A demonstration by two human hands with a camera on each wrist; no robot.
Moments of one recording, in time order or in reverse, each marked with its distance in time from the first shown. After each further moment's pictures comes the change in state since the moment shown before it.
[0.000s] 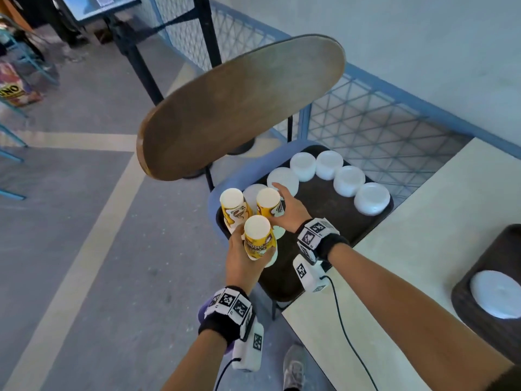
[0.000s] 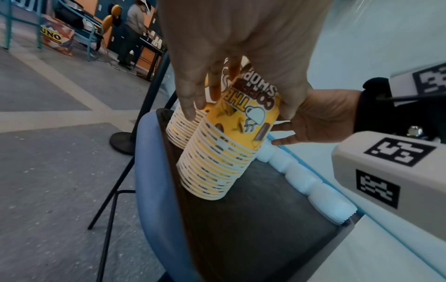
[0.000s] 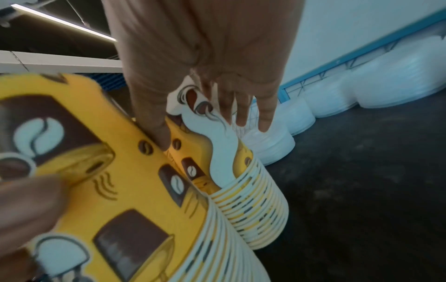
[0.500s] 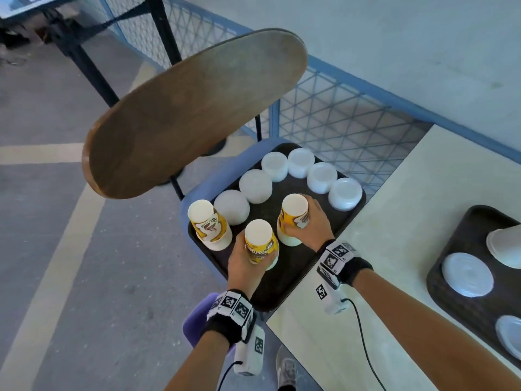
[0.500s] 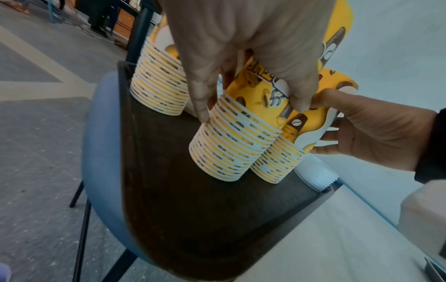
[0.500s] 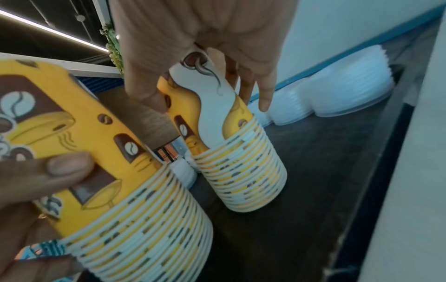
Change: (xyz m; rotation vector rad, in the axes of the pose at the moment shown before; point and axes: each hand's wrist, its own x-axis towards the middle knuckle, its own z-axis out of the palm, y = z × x) left_hand 0.013 -0.001 0.047 -0.031 -0.206 -0.073; right_hand -0.037 0.060 -0.043 0.041 0.393 0.071
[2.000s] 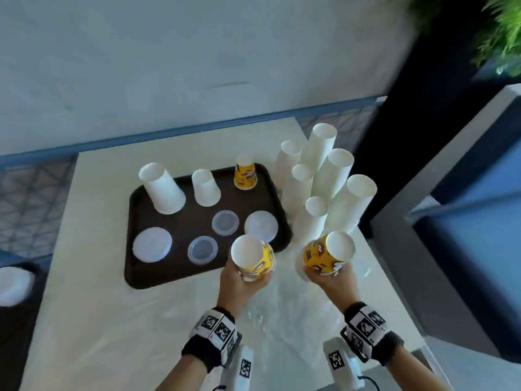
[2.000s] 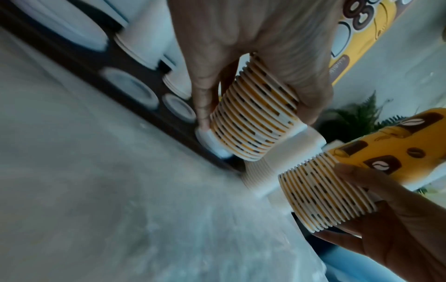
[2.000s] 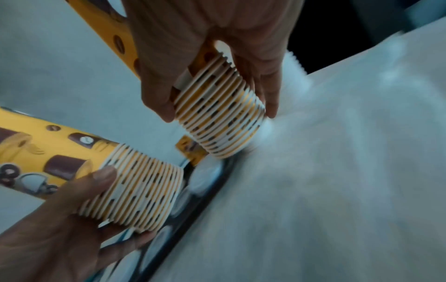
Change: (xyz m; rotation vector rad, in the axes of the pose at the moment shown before) left_hand -0.309 0.083 0.385 0.042 -1.019 0.480; right_hand -0.471 0.281 -0.305 0.396 1.117 0.668
